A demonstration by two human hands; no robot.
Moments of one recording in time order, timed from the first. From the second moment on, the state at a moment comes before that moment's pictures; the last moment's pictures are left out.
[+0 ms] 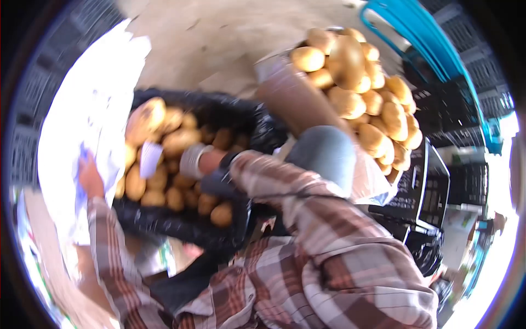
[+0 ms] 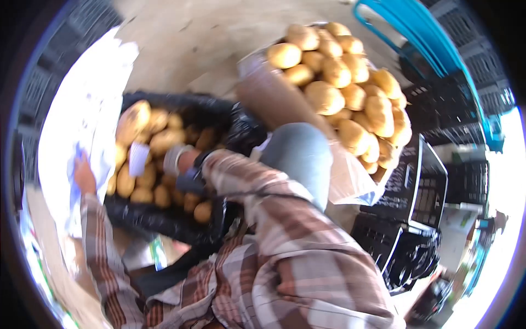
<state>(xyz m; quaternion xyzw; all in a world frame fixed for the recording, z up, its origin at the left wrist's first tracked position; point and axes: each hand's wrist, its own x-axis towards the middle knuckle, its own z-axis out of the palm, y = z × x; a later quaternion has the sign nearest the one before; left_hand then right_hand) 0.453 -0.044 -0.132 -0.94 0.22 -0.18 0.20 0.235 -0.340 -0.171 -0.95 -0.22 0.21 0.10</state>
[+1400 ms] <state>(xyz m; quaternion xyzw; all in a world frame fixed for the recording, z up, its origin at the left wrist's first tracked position) 0.296 -0.077 -0.023 -0.88 0.05 0.20 -0.42 0.208 -0.348 -0.122 -0.60 0.12 0.07 0.78</state>
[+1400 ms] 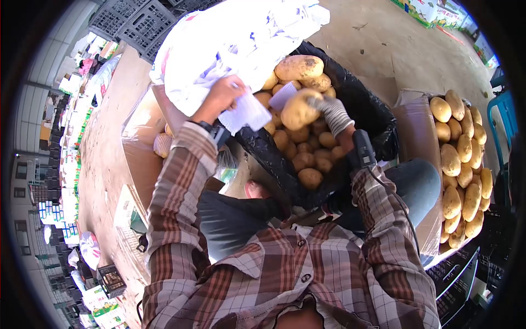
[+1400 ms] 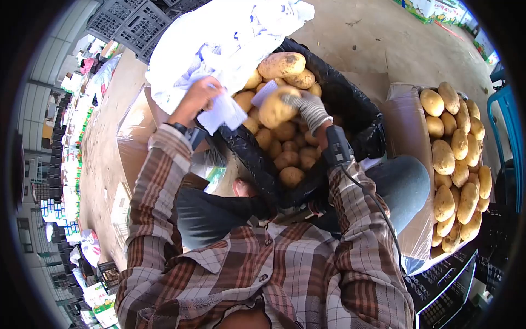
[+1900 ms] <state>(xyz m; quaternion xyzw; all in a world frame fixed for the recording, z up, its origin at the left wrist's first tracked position) 0.253 -0.073 -0.093 -0.96 0.26 0.04 0.02 0.156 -0.324 -0.098 -0.39 0.18 0.05 0.90</state>
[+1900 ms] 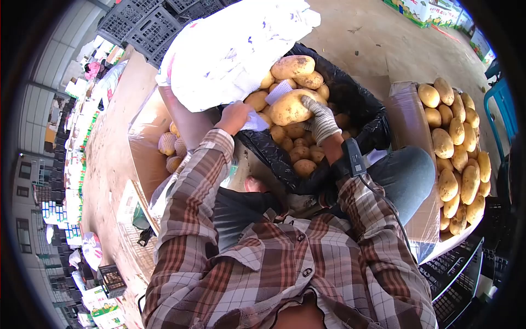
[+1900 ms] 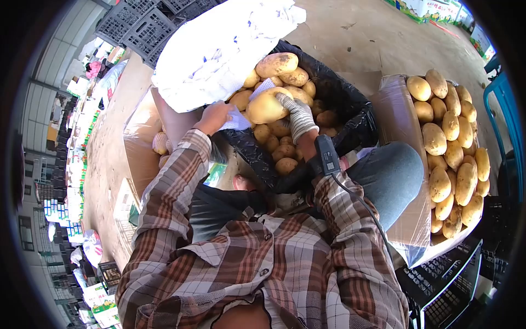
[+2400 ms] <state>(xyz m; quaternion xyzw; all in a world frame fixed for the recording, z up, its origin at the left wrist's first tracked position) 0.224 -0.128 -0.061 -0.76 0.05 0.12 -0.64 0.153 -0.312 -0.090 -0.20 0.02 0.14 0.97</state>
